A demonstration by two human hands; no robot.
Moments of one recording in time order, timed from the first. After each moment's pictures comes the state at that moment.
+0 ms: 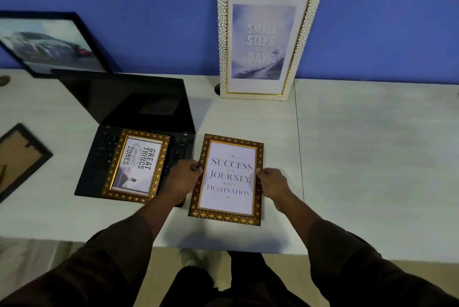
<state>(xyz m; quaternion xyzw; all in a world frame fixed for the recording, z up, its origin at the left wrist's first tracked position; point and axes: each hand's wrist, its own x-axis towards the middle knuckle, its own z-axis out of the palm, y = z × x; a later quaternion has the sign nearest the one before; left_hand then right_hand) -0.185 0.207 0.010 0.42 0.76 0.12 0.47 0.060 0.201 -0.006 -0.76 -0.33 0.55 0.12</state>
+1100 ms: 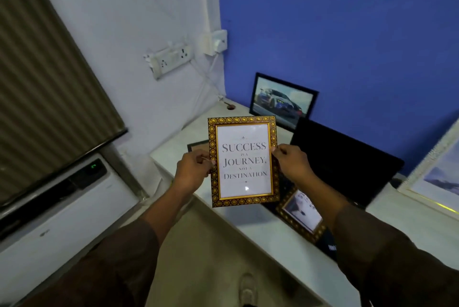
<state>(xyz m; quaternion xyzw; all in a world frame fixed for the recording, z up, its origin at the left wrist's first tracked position) -0.580 -0.023 0.189 0.27 0.79 0.48 0.26 -0.389 0.156 0.184 -0.50 -0.73 0.44 0.17</state>
